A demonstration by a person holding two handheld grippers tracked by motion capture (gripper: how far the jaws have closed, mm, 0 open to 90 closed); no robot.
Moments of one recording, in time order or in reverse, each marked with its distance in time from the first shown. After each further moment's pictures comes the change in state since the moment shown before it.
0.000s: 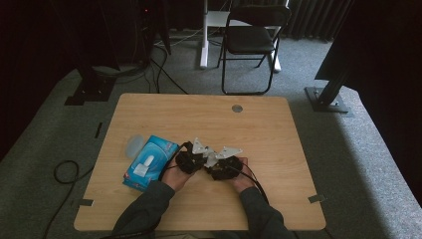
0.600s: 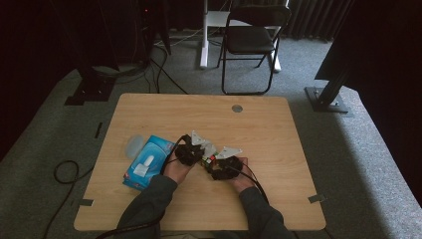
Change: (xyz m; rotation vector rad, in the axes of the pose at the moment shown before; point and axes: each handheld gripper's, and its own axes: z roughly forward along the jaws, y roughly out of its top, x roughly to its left) left arm 0.016 0.011 0.014 -0.019 0.062 -0.075; right arm 0.000 0.000 0.000 0.000 -0.013 -0.002
